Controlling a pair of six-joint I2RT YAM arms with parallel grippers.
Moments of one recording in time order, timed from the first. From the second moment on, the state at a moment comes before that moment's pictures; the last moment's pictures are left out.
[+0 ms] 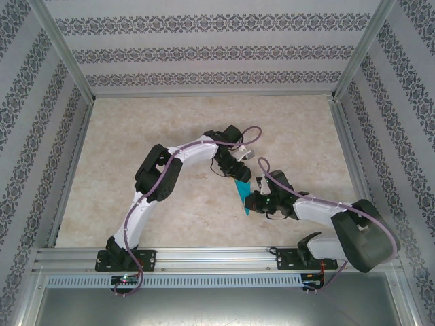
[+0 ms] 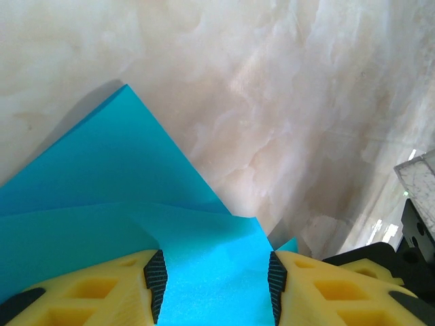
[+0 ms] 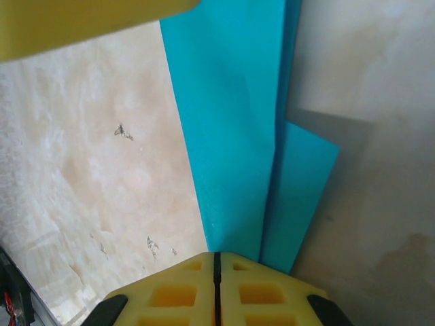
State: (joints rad) left arm -0.67 2.34 1.83 -0.79 0.66 -0.13; right arm 0.47 1.29 0.32 0.00 -0.49 0.73
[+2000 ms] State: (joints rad) left arm -0.58 2.36 1.83 -0.74 0.73 -0.29; right arm 0.52 1.26 0.39 -0.20 -0.37 0.73
